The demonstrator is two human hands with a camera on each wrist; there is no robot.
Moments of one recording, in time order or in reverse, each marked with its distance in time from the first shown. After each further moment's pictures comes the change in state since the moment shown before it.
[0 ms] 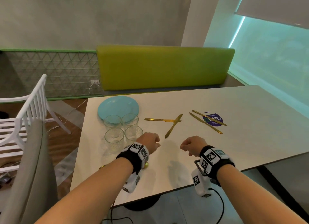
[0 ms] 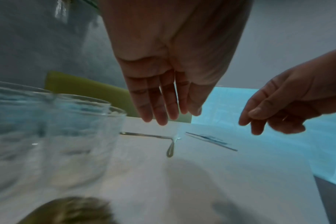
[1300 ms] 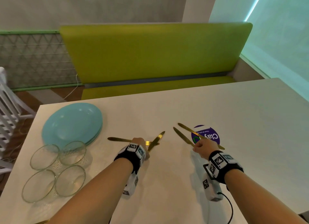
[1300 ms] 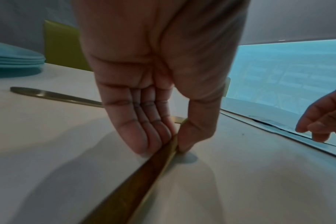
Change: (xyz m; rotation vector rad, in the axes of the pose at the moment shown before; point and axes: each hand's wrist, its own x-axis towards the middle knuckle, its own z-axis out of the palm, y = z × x) left_hand 0.233 0.071 0.044 0.095 -0.306 -0.477; right_hand 0.238 0.123 -0.110 -0.114 0.023 0.078
